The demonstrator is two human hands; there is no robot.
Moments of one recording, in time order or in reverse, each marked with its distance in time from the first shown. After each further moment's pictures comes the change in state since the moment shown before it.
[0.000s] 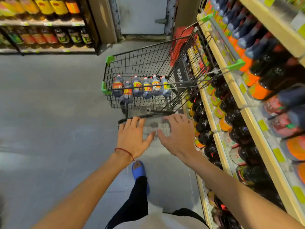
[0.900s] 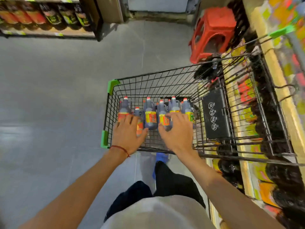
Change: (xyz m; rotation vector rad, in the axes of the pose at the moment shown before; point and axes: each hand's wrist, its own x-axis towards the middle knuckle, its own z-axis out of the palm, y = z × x) left_hand 0.415 -0.191 0.093 -0.101 -0.197 -0.157; right_hand 0.419 0.023 0.230 0.181 -0.189 0.220
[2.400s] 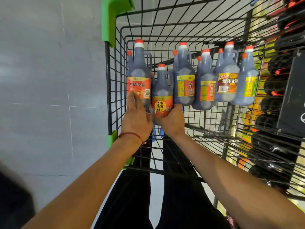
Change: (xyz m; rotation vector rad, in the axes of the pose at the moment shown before) left_hand 0.088 -0.139 0.188 -0.308 -0.521 -0.369; right_hand 0.021 0.034 0.325 0.297 -0.543 0.768
